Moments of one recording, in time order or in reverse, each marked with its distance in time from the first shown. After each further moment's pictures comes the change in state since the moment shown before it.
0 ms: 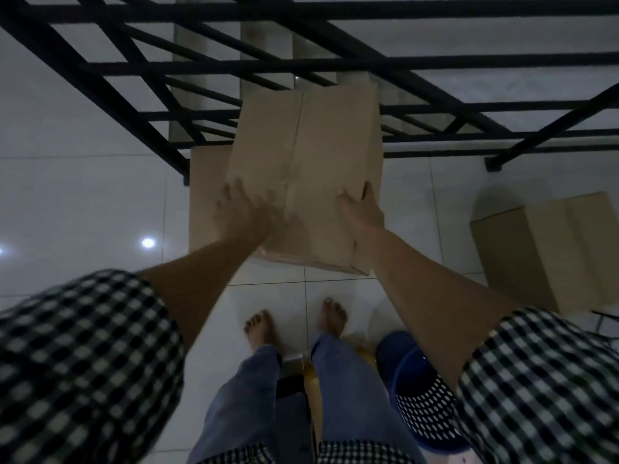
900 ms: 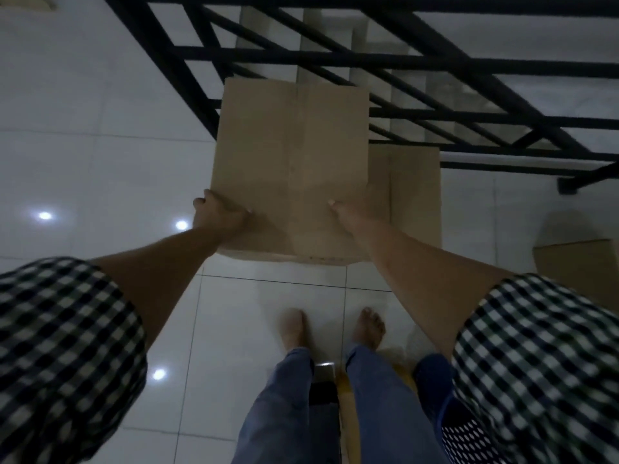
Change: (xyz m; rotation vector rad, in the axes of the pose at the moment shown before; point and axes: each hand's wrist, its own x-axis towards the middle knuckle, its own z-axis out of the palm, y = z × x) left_hand 0.068 -0.141 -0.090 -0.056 -0.057 -0.316; right_hand 0.039 -0.028 0.159 -0.030 -0.226 0.018
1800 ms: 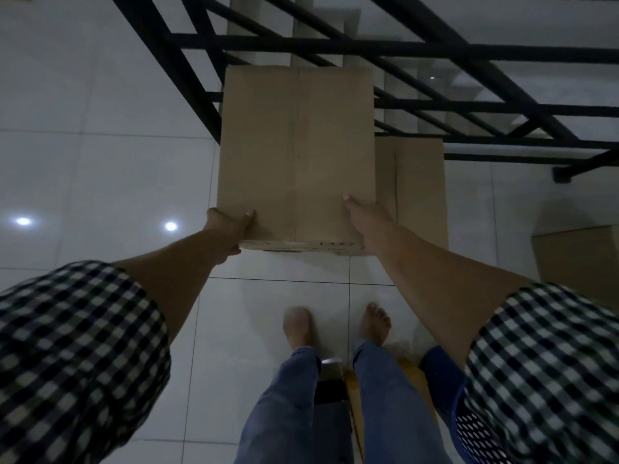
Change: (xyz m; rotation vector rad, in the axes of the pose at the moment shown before) left_hand 0.038 -0.040 0.019 -0.378 -0.172 -0.248; right_hand -0.028 0.002 0.014 0.120 0.102 0.148
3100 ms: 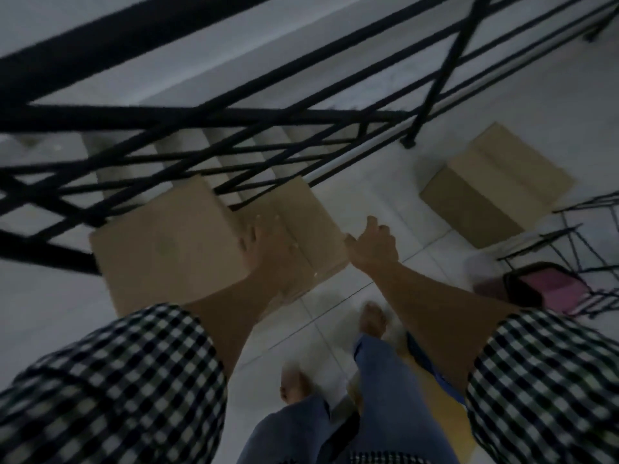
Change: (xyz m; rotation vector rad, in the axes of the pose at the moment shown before) left_hand -0.198 0.110 0.211 1.229 0.016 1.033; right_hand -0.079 0.066 -0.230 -0.248 0.493 -0.058
